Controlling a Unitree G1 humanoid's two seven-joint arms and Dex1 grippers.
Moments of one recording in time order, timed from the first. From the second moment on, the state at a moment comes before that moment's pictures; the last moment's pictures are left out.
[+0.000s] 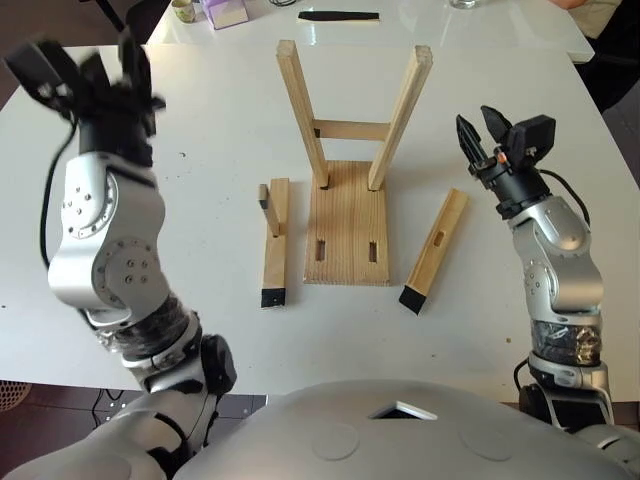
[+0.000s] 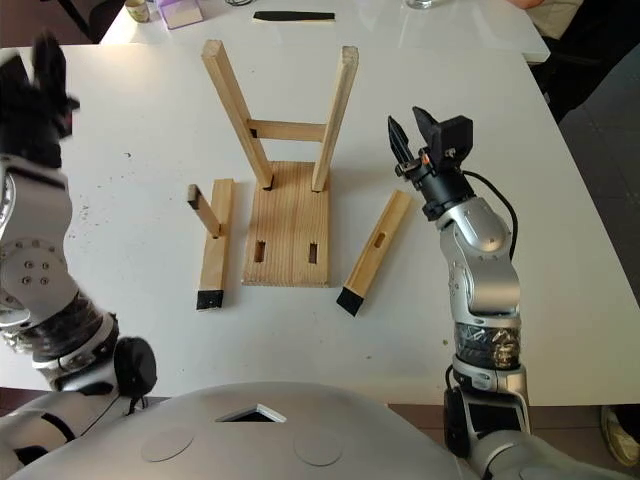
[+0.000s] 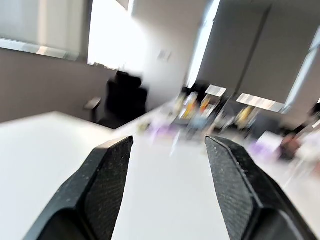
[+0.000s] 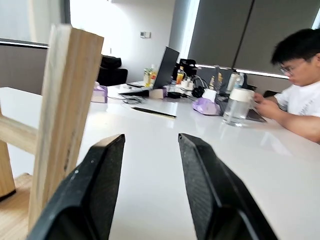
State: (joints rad) left arm -0.23 0.22 0.47 -0.63 -0.52 0.86 0.24; right arm -0.07 -0.30 -0.09 -0.28 0.24 0.23 0.32
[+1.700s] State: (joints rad) left arm -0.07 0.40 0.29 -0.49 -0.48 1.27 0.01; right arm -0.10 -0.22 -0.16 -0.39 0.22 0.39 0.12
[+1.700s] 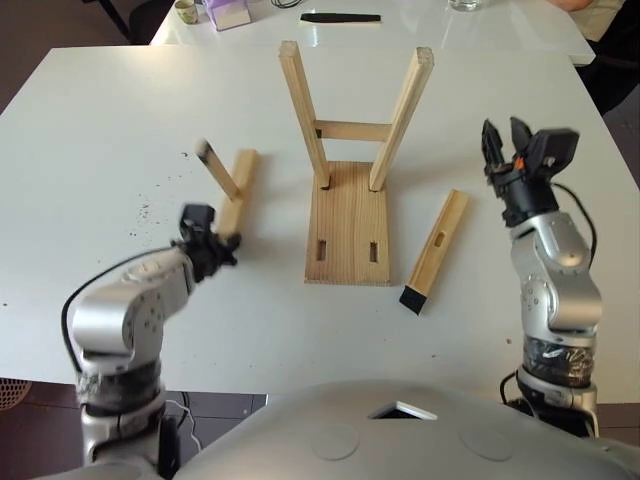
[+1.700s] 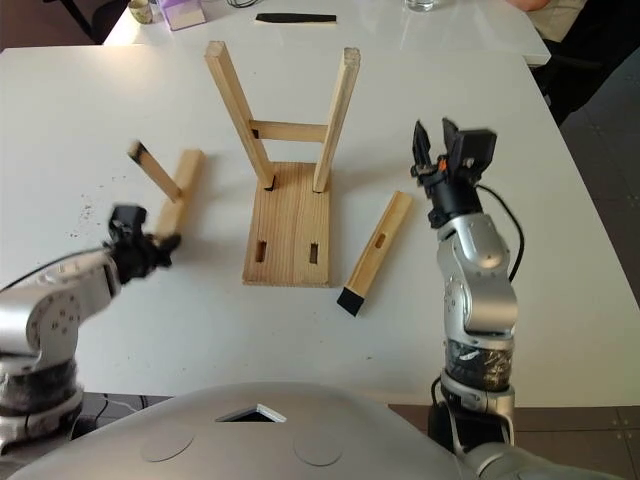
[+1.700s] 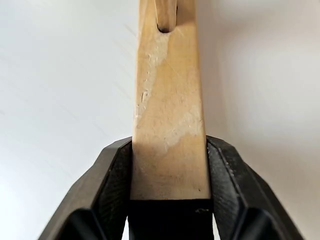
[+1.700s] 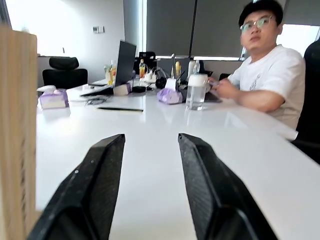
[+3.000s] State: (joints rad) left arm -0.16 0.50 0.16 -0.58 -0.97 0.69 -0.83; right arm -1.13 -0.67 -0.03 0.21 0.87 1.06 1.39
